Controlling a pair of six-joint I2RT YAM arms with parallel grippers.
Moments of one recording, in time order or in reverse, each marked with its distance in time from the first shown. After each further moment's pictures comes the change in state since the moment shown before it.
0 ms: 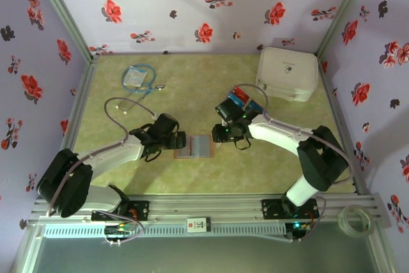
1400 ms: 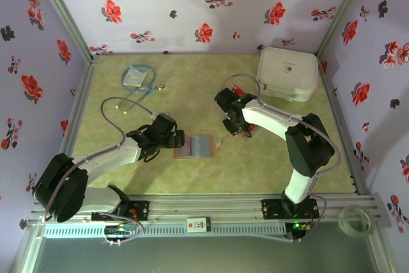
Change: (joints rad) left arm 0.000 -0.047 -0.022 0.028 -0.047 0.031; right arm -0.066 0.178 0.212 -0.292 0.326 -0.371
